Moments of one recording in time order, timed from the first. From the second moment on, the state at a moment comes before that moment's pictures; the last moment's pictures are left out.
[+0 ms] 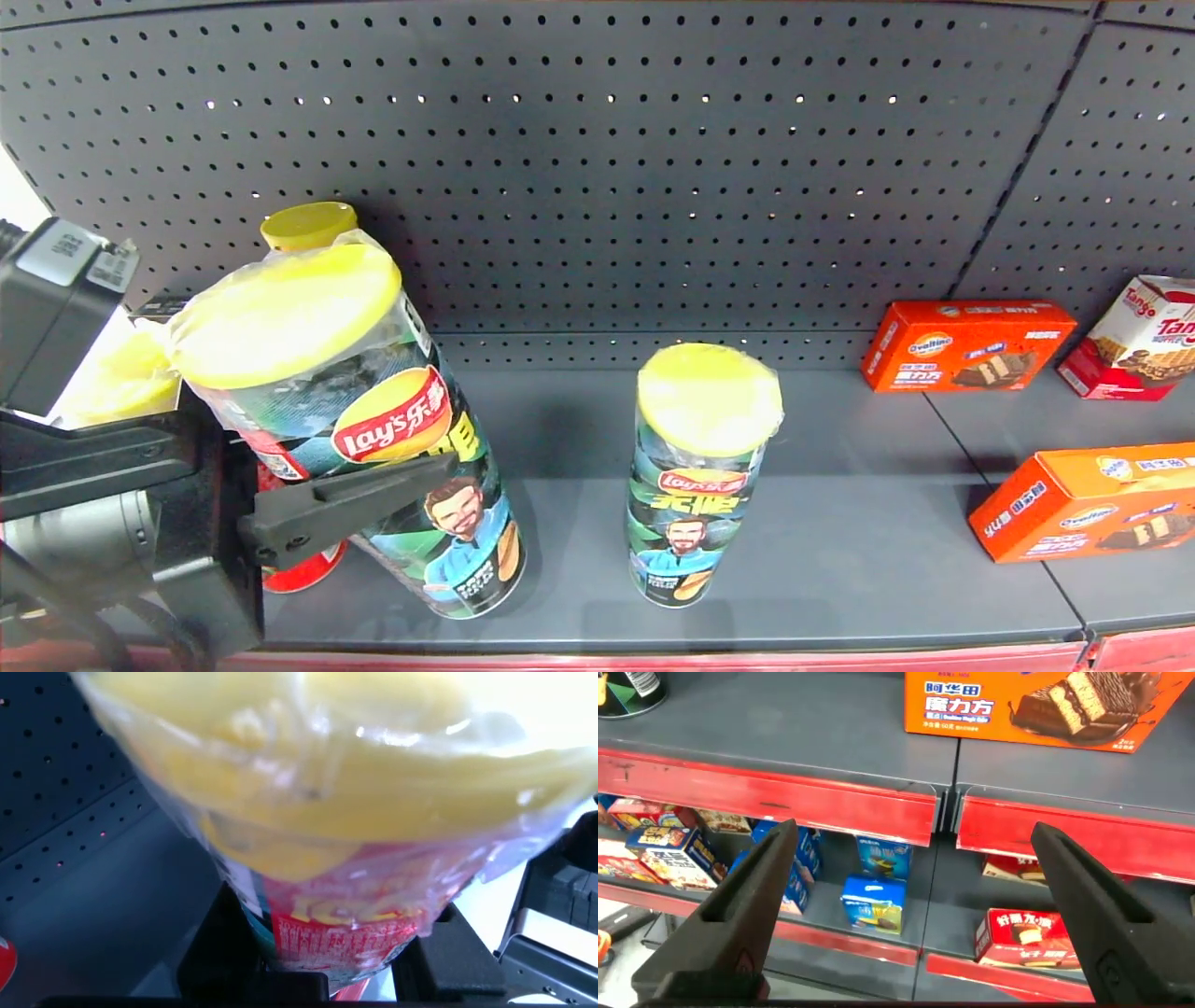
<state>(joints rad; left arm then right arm) -0.48 1.16 -0.63 -0.43 -0.50 0.11 0.22 0.09 0.00 0.00 -0.02 -0.02</state>
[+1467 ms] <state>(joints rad) -0.47 1.53 -1.04 -0.27 -0.52 0.13 0.22 0.09 0.00 0.00 -0.02 -0.02</state>
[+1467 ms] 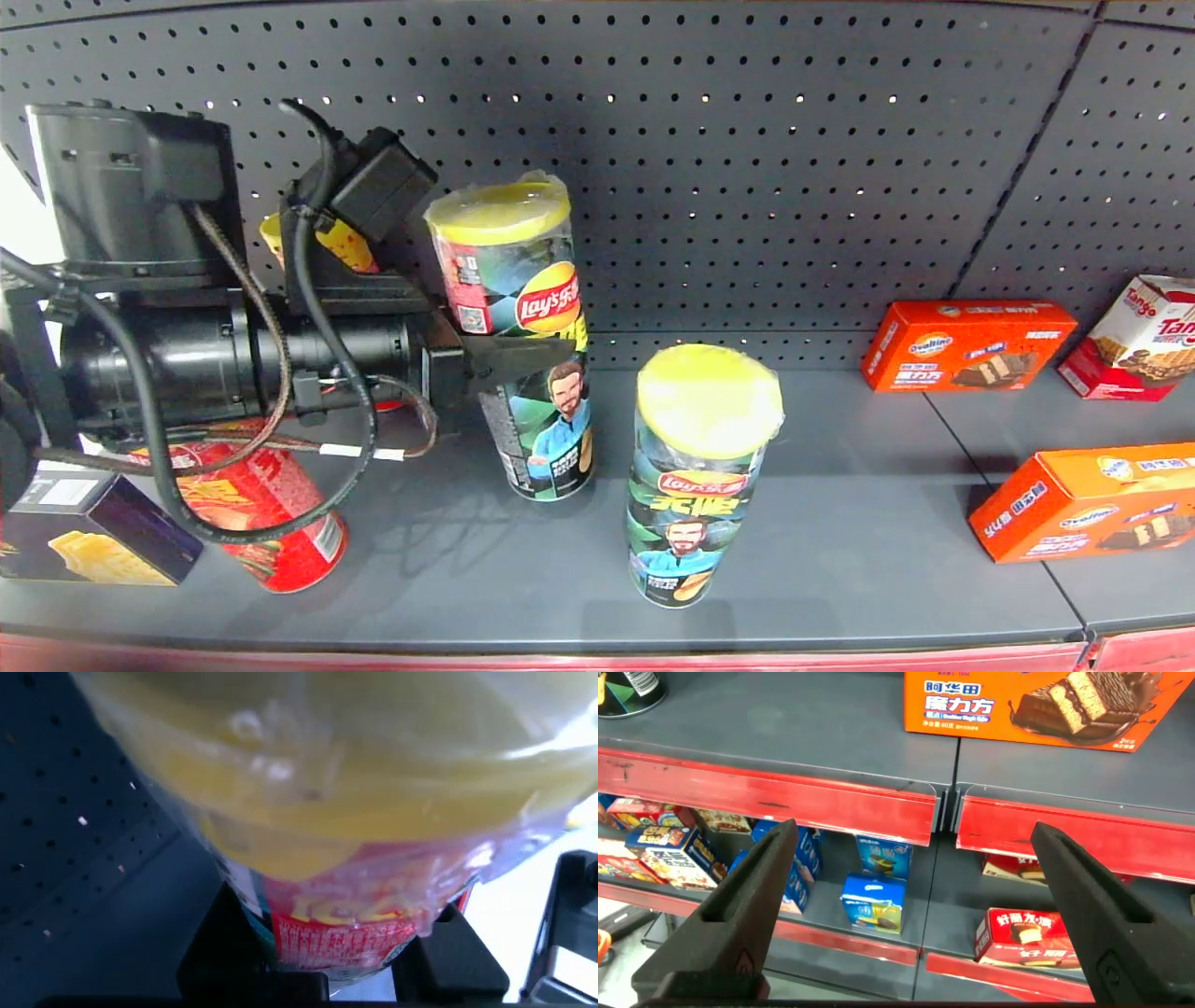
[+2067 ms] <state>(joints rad) -0.45 1.75 -1.29 -0.25 -0.49 0.19 0.22 0.09 0.00 0.00 -0.02 -0.02</state>
